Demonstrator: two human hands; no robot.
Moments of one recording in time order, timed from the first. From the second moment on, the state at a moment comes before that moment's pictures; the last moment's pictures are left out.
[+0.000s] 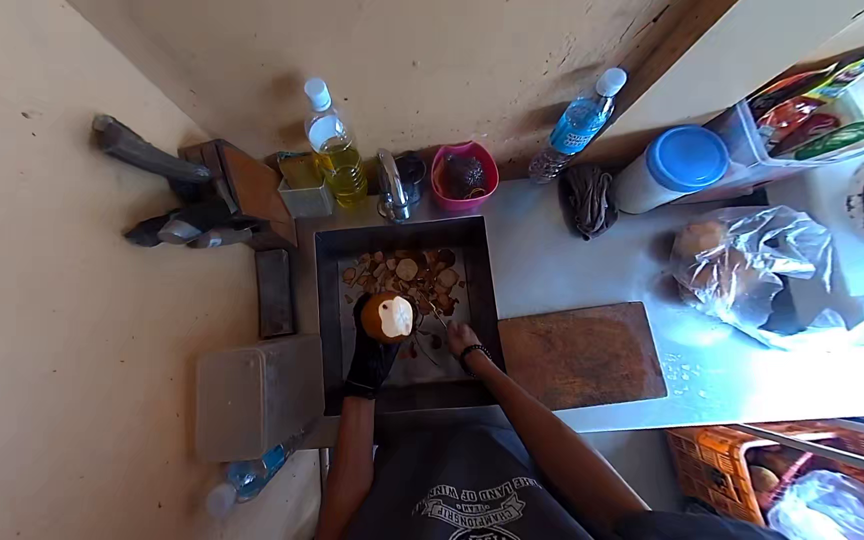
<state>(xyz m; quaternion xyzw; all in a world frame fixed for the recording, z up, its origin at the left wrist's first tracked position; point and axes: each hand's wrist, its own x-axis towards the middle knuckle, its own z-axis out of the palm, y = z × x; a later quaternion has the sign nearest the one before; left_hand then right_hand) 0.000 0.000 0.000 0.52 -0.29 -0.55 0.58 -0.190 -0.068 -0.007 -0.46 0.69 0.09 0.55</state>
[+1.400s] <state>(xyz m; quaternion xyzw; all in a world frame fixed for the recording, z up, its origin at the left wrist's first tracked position) -0.031 0.009 0.054 0.48 -0.21 -0.51 0.68 -0.190 -0.060 -0.012 -0.49 0.66 0.12 0.55</state>
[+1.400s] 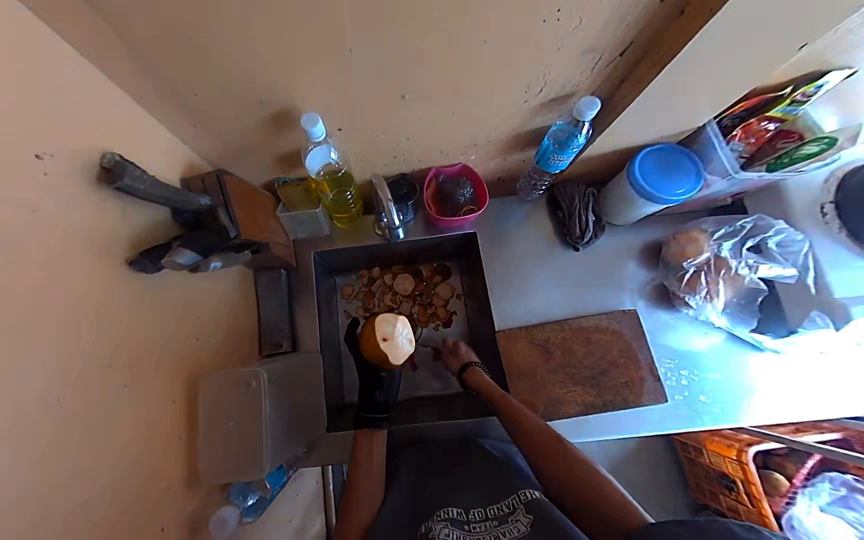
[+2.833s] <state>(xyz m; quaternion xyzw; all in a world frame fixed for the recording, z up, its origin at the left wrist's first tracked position) -0.003 0.001 0.064 0.41 -0.32 -0.58 0.62 -0.175 -0.072 0.059 -0.59 0.65 0.14 0.46</state>
